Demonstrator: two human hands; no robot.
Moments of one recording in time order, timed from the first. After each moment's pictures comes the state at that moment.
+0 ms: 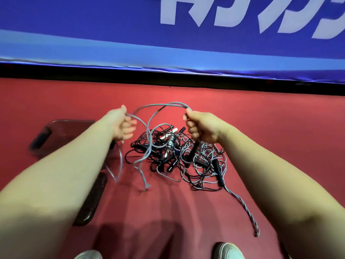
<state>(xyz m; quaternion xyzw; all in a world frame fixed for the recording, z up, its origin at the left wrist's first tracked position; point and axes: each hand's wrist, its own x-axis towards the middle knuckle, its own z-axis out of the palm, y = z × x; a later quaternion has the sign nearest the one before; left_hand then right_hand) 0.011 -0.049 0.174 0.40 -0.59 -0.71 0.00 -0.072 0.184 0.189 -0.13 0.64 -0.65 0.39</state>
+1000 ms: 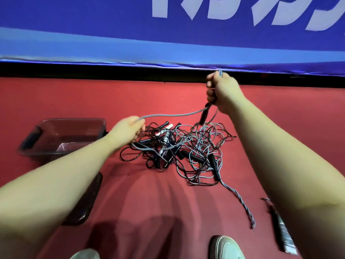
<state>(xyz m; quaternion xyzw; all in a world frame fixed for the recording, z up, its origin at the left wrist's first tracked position) 0.027 -0.013 0.145 0.13 -0.87 -0.47 0.06 -0.108 0.203 0.242 -0.07 0.69 -0.72 0.08</state>
